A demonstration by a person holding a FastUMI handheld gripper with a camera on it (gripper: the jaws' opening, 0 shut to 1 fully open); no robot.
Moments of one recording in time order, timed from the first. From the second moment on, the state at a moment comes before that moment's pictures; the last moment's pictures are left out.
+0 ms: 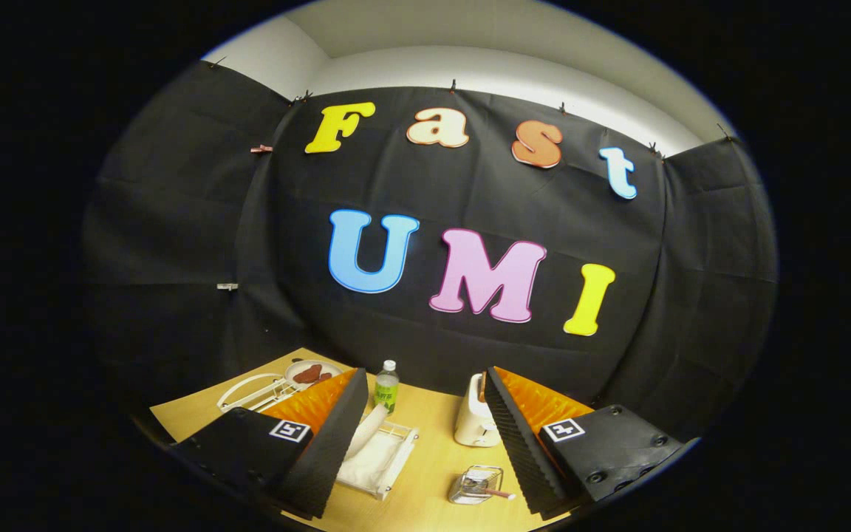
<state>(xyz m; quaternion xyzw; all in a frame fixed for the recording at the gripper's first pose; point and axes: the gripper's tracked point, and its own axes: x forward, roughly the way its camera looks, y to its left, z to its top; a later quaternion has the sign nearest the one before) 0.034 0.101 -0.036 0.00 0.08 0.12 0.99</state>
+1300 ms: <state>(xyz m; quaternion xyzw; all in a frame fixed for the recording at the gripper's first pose) 0.122 0.223 -0.305 0.12 0.47 0.06 0.88</state>
